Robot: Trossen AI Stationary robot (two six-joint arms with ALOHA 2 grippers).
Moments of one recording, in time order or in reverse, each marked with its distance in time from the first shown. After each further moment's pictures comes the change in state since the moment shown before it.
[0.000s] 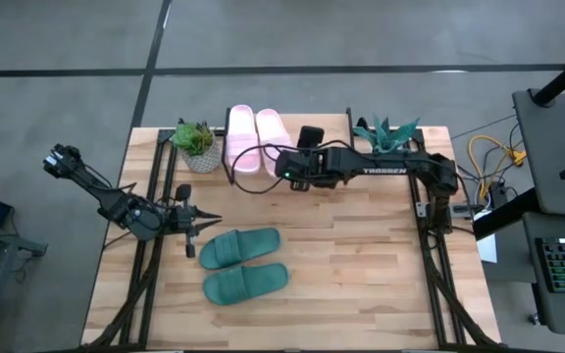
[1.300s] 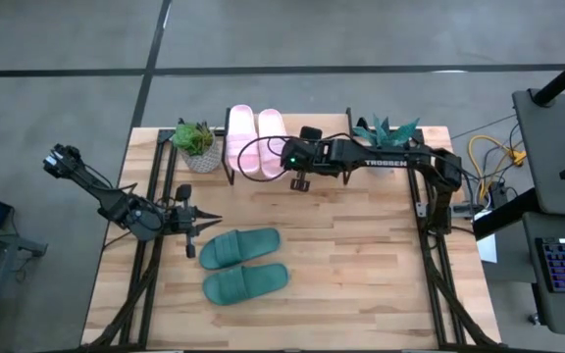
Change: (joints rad) left arm 0.000 0.007 0.000 -0.003 0.000 0.000; right arm -0.102 -0.038 -0.148 0.177 -0.319 -0.019
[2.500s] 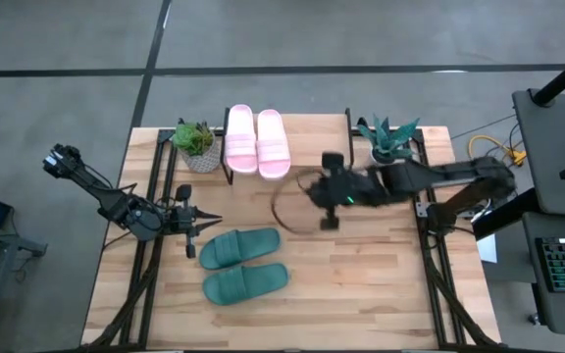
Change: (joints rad) left arm 0.000 0.000 0.000 0.001 0.000 0.004; right arm 0.342 -0.372 -0.083 -0.046 -0.041 0.071
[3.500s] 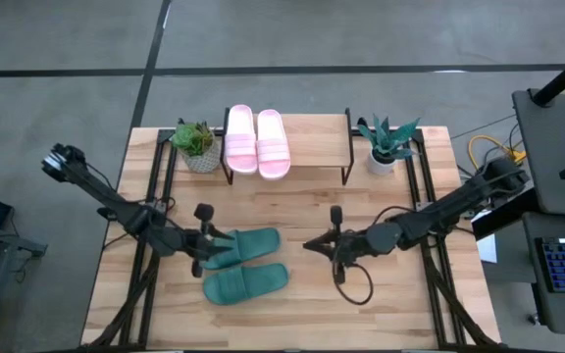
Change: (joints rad) left arm 0.000 0.252 0.018 0.120 0.211 0.202; right arm 0.303 -0.116 -0.743 1.209 0.004 -0.238
